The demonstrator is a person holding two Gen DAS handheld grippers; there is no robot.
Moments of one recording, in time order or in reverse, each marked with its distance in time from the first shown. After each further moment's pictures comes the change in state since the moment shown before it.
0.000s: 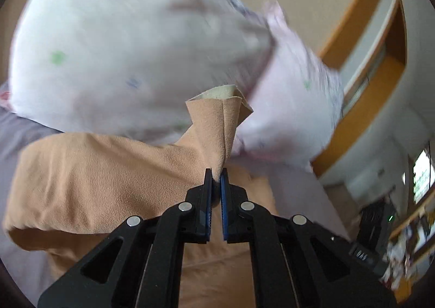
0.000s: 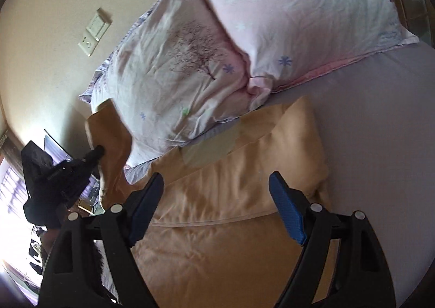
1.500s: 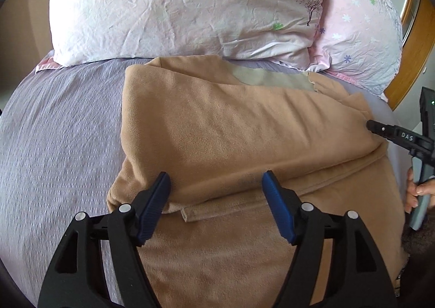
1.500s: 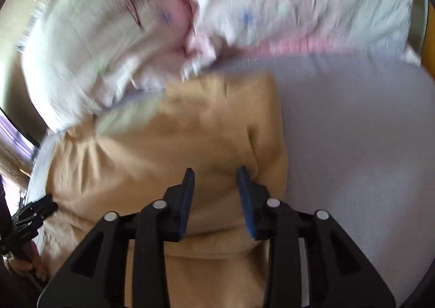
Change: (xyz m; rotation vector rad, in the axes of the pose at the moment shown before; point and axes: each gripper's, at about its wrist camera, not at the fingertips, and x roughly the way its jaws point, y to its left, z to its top) left arm -0.006 0.114 -0.074 0.074 0.180 0.316; right arm 0.087 -0.033 0.008 -0.183 0.164 -0.315
